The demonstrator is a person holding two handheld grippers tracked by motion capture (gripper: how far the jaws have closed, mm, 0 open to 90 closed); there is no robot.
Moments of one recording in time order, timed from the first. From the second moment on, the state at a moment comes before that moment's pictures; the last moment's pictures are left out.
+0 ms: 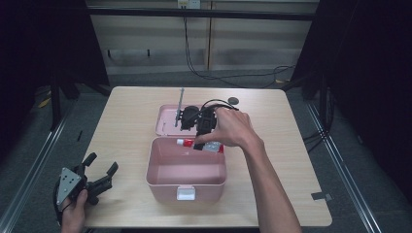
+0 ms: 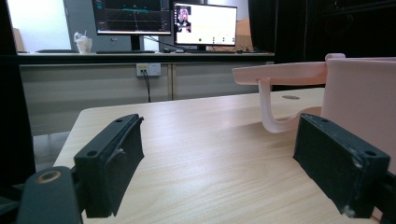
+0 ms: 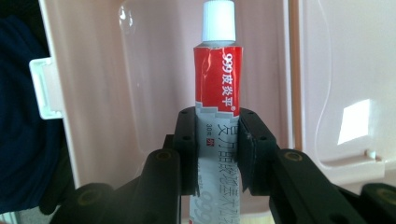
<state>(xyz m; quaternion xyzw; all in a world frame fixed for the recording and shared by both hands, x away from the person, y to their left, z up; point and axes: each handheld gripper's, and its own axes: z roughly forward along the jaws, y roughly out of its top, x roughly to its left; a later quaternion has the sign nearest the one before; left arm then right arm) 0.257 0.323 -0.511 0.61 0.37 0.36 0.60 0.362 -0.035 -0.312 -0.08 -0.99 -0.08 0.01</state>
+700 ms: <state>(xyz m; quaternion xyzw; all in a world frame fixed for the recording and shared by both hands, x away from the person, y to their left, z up) 0.257 0.323 -0.511 0.61 0.37 0.36 0.60 0.372 -0.011 -0.350 -0.06 -1.00 -0.07 0.02</state>
